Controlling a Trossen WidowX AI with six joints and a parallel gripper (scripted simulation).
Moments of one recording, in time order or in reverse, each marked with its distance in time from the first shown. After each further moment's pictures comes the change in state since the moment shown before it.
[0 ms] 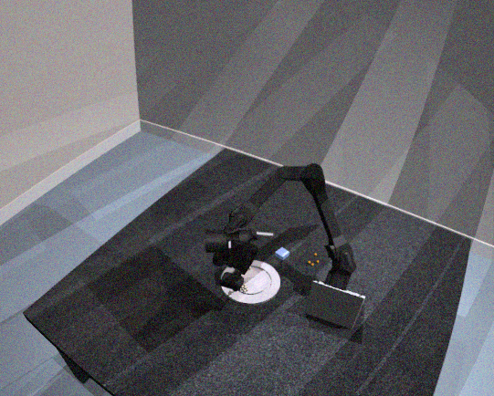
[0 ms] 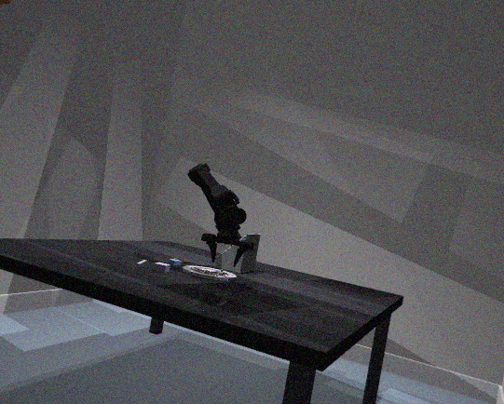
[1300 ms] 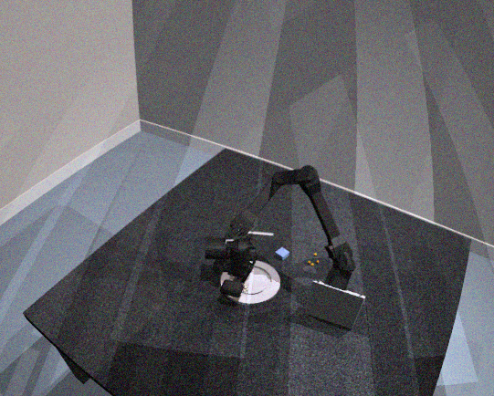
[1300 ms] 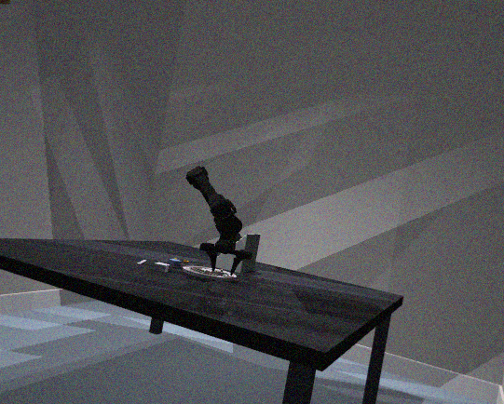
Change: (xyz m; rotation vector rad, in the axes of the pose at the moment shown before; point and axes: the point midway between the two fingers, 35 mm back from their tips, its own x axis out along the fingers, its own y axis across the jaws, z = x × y) arm 0.034 0.000 0.000 0.004 0.010 0.003
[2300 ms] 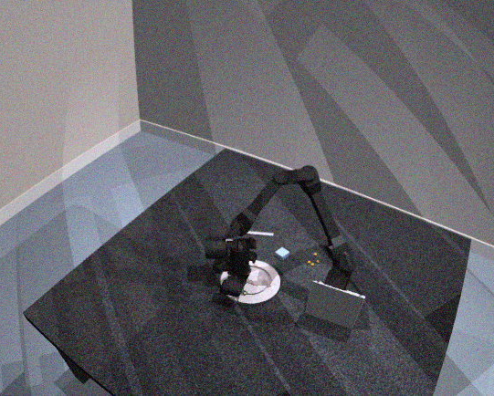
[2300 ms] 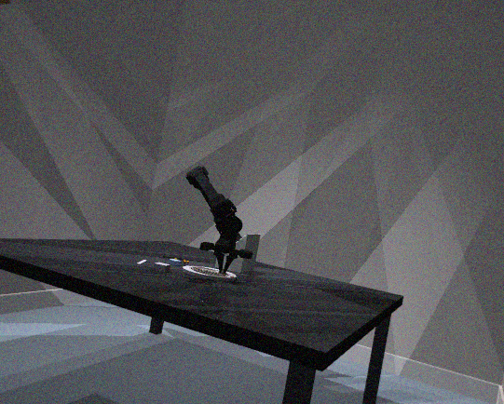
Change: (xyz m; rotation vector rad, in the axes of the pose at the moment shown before) arm -0.001 0.001 0.001 -0.002 -0.005 -0.001
